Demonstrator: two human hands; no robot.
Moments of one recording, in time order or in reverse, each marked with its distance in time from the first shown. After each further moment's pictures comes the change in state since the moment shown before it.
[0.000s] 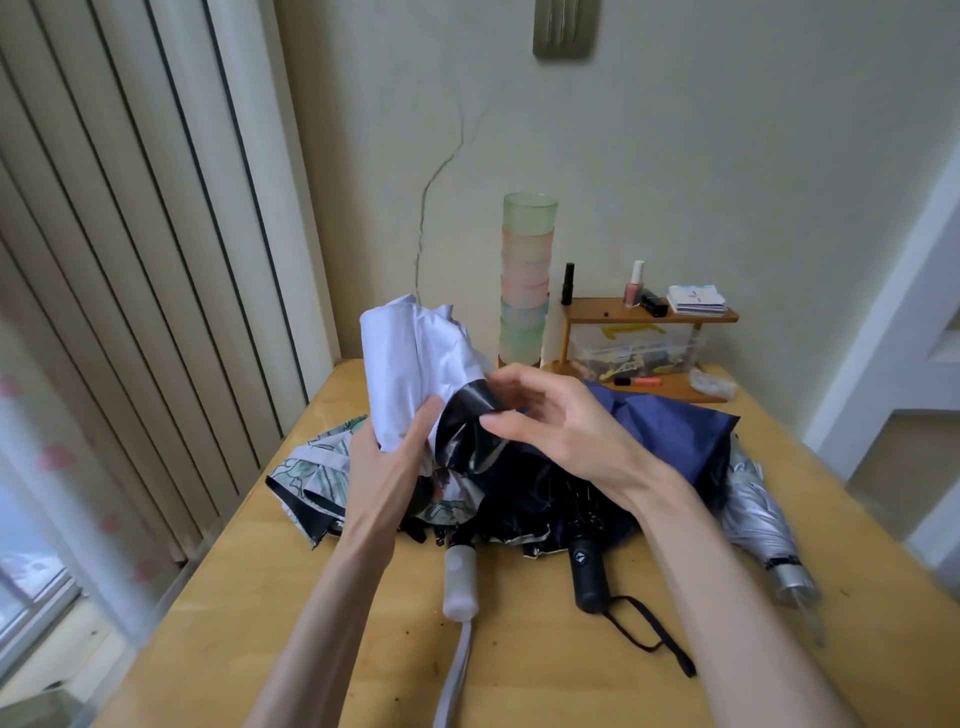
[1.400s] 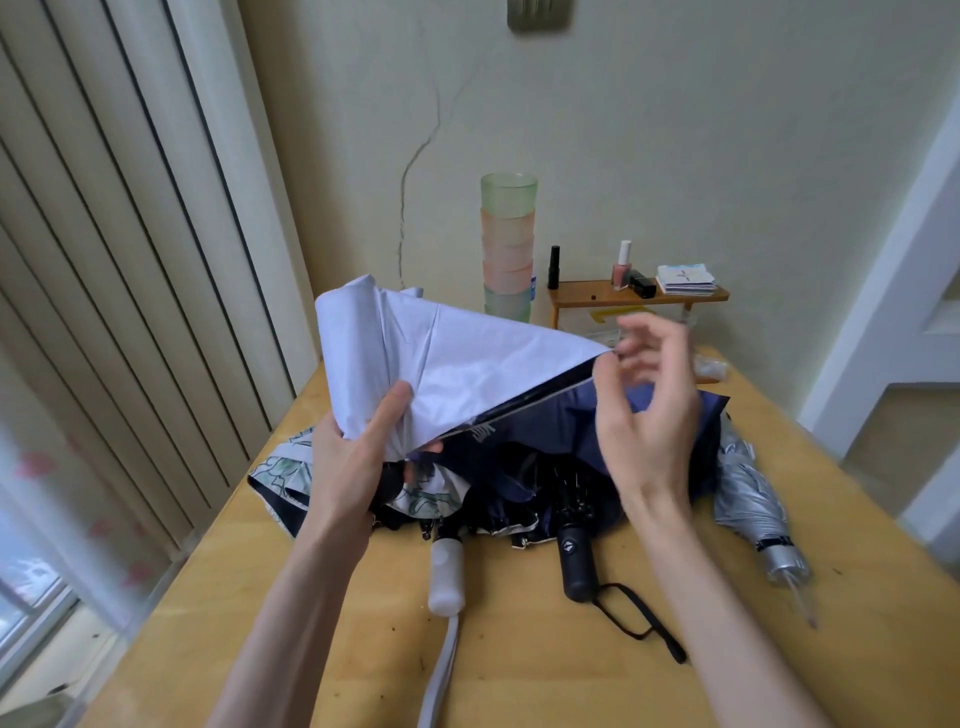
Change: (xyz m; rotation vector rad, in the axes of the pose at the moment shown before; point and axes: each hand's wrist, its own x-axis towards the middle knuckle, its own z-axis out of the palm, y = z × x) left_hand -0.002 0.010 0.001 -0.103 -0.008 0.000; right_hand -0.035 0.015 -0.017 -0.386 0.951 -0.295
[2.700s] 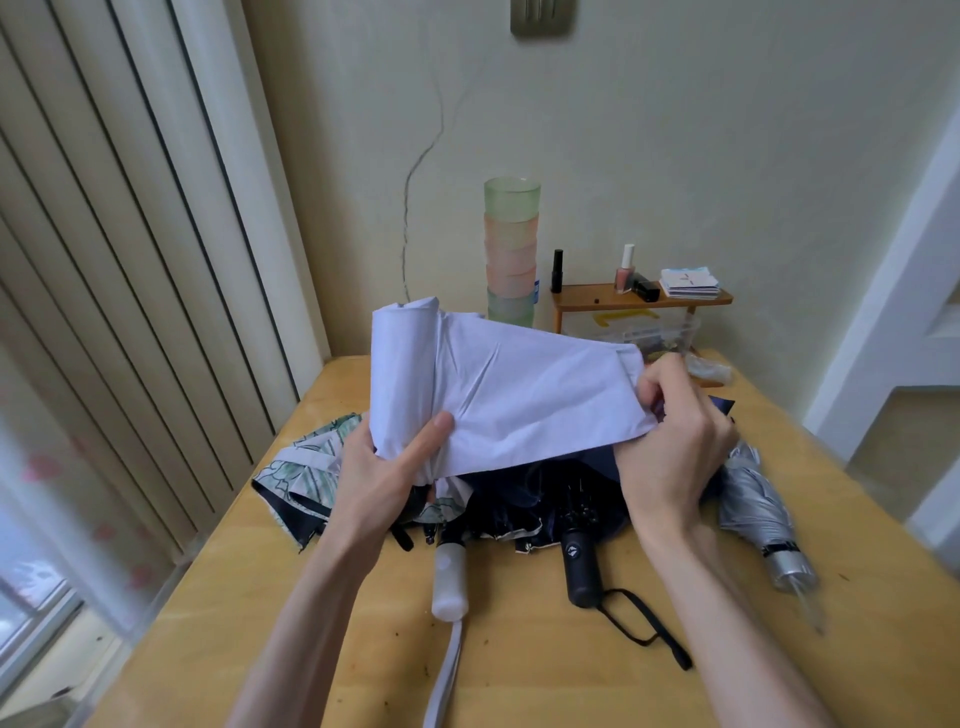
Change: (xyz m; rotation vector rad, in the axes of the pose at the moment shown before) left_hand -0.001 -0.014 -0.002 0.134 -0.117 0.032; right_hand -0.008 0.022 -0.009 -0.446 0.159 -0.204
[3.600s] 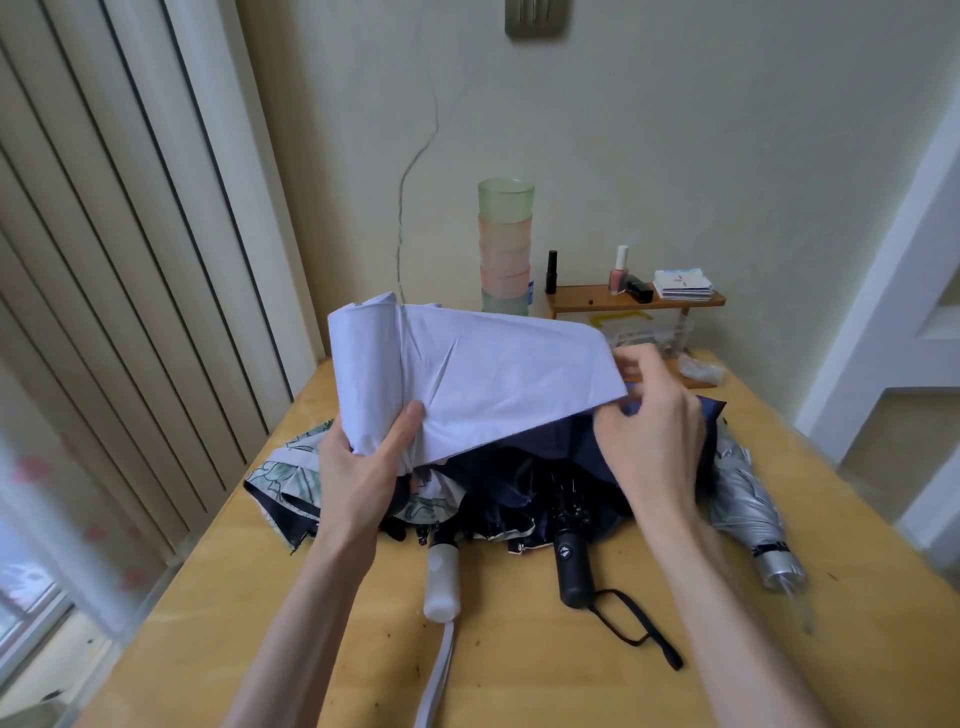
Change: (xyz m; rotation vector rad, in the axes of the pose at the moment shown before) left_hand 0.005 -0.005 0.003 -0.060 0.190 0.015; right_hand 0.008 0.007 0.005 0.085 -0.311 0.221
